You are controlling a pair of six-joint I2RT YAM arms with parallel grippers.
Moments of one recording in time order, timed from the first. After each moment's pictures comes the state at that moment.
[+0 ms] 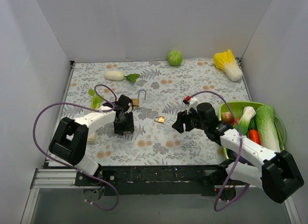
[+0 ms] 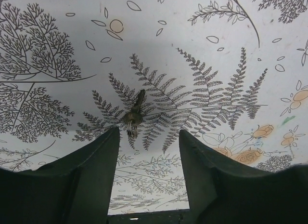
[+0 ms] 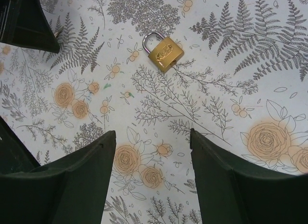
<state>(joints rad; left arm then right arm) -0.48 1.54 0.89 -0.67 -0.02 -0.58 0.60 1.07 0.54 -0.03 -0.28 0.21</state>
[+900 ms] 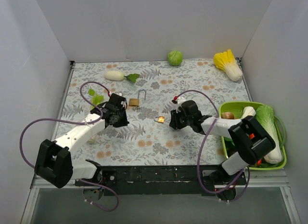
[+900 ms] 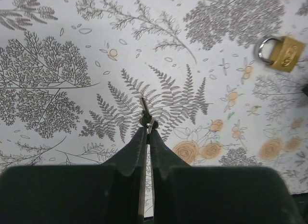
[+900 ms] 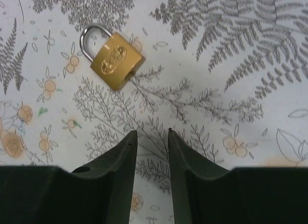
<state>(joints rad) -0.48 1.31 0.86 -0.62 -0.08 -0.60 0.62 1.51 0.60 0.17 -0.19 0.23</state>
